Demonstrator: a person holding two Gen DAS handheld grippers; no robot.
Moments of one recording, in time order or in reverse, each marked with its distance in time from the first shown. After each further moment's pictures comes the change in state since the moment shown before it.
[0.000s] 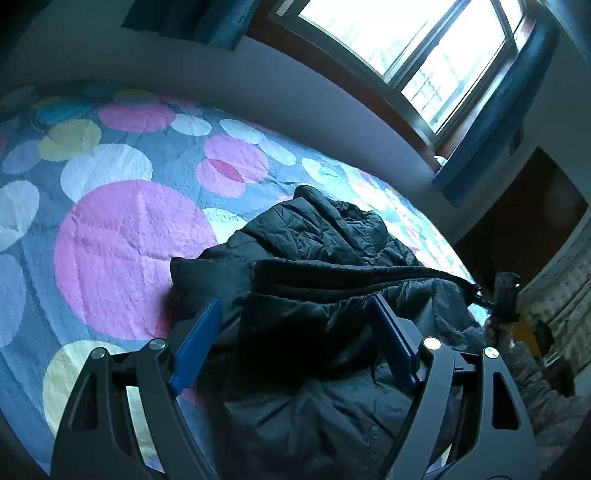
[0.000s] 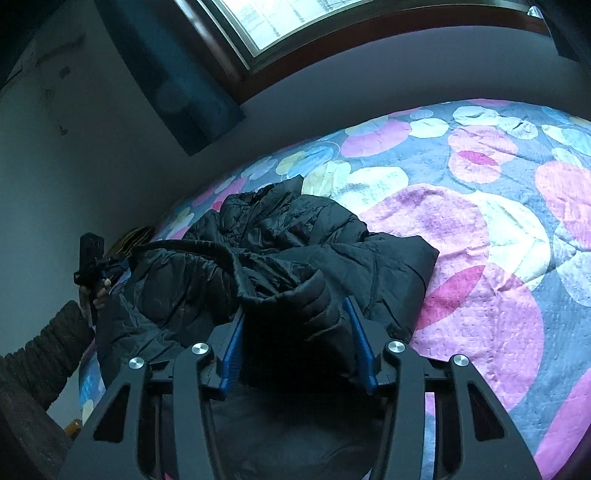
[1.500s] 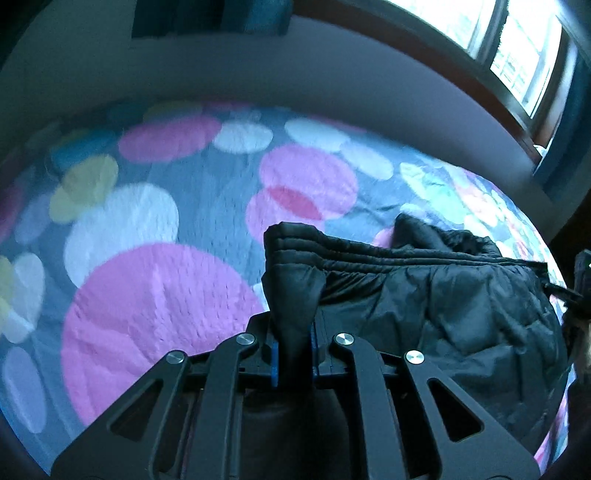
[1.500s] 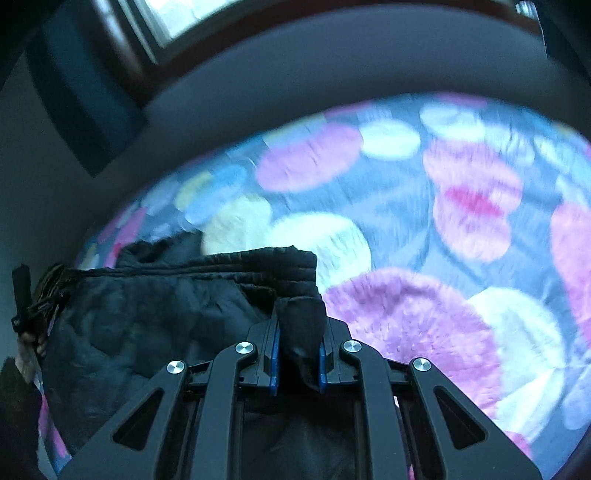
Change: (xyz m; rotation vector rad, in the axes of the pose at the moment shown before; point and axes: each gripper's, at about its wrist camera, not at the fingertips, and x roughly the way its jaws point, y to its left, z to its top) left arm 0.110 0.011 0.074 0.015 0.049 0.415; right arm 0.125 -0.050 0.099 0.135 0.072 -0.310
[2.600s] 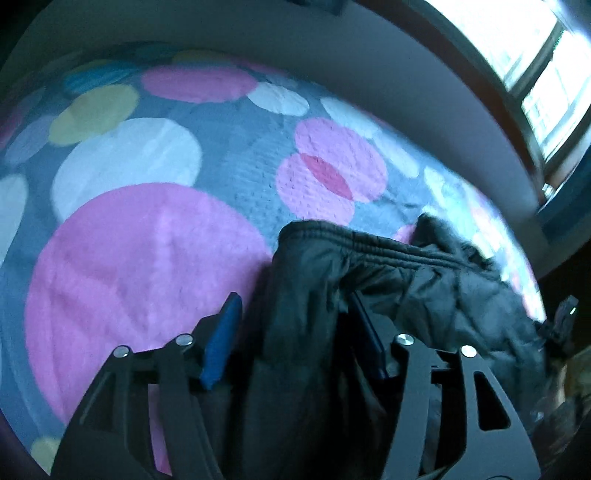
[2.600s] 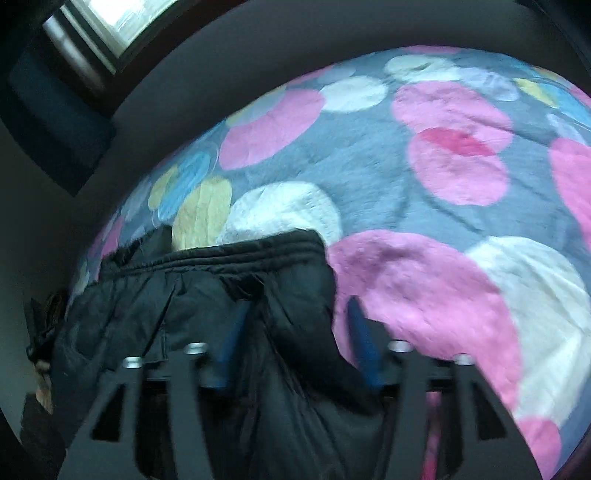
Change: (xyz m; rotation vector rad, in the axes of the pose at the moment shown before) left arm 0.005 0.033 -0.016 -0.214 0.039 -0.071; right arm -0.017 -0.027 -0.015 0.153 -0.005 -0.006
